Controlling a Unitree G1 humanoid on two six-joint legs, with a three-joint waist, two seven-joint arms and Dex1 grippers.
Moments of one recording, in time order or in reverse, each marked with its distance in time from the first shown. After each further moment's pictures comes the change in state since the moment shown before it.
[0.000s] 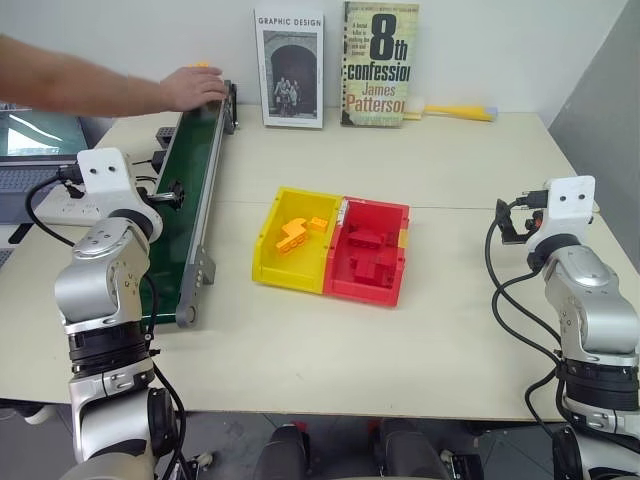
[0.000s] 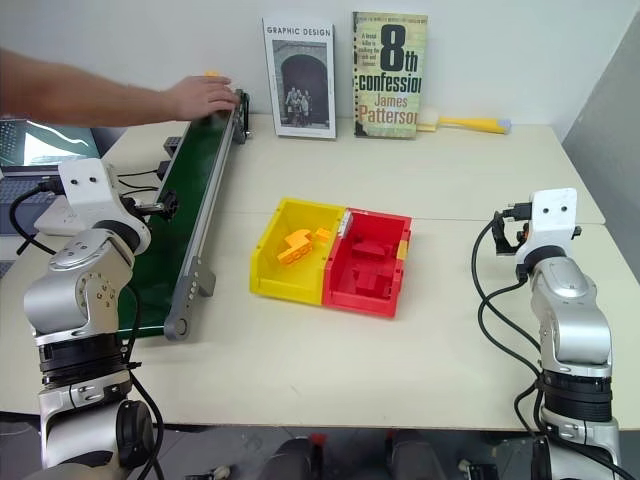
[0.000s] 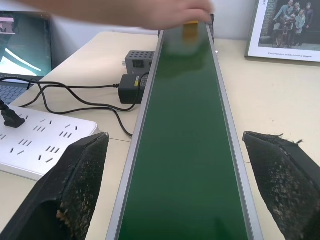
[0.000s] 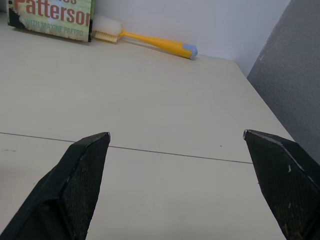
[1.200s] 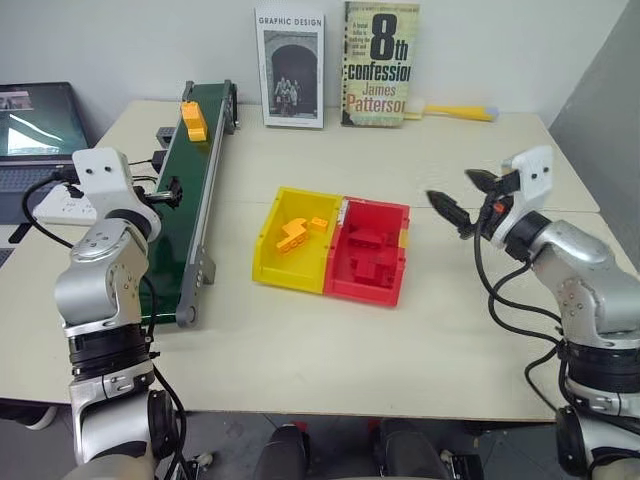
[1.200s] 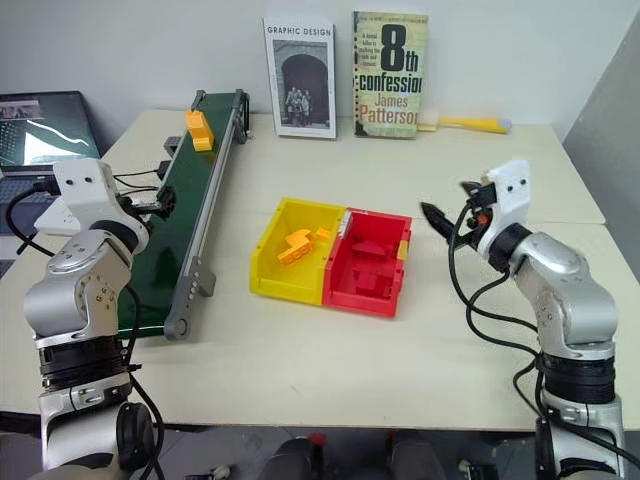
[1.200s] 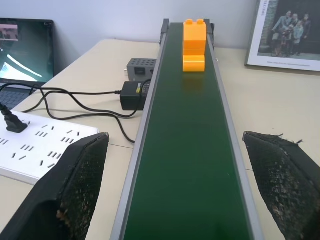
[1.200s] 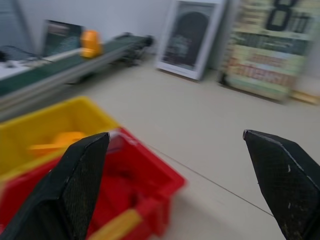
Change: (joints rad) left arm -0.002 -0.009 0.009 0.032 -0.002 -0.061 -0.006; right arm -0.165 -0.088 0.082 -0.149 0.433 0.161 0.533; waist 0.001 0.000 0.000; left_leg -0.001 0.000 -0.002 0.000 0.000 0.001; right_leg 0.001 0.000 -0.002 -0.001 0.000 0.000
